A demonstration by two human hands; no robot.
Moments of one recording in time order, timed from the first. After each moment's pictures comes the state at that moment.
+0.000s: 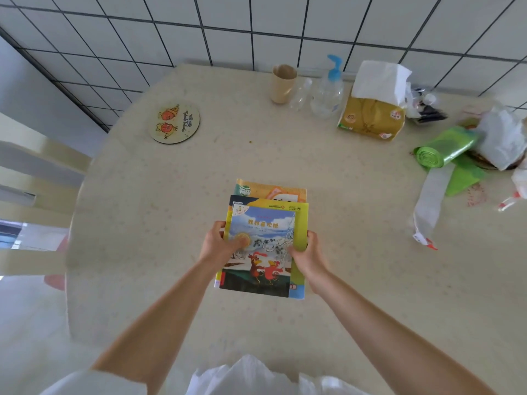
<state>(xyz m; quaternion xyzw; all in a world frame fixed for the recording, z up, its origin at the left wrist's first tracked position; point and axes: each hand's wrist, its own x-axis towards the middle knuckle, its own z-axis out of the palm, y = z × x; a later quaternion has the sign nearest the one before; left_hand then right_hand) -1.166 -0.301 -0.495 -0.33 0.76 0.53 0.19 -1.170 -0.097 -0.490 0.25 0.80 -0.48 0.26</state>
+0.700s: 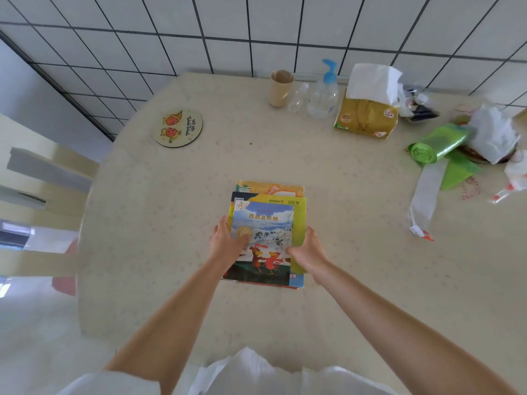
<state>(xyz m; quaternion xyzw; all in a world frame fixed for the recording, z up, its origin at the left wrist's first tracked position) -1.162 -0.287 -0.484 -0.29 0.84 0.43 0.19 -1.167 -0.100 -0.470 0.22 0.81 -0.45 0.31</state>
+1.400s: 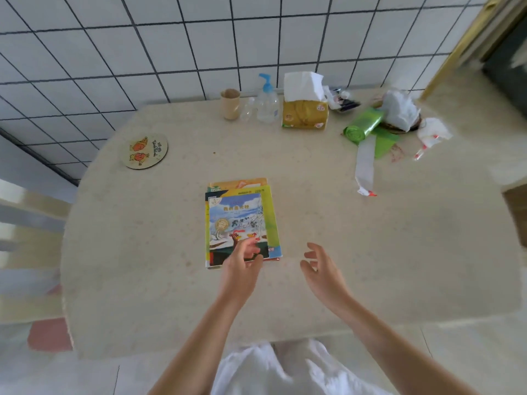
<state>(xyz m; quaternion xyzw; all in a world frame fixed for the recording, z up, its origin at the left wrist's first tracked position) -1.044 -0.227 -0.440 -0.09 0.86 0.48 0.12 -1.017 -0.049 -0.431 0.20 0.86 -0.45 0.14</state>
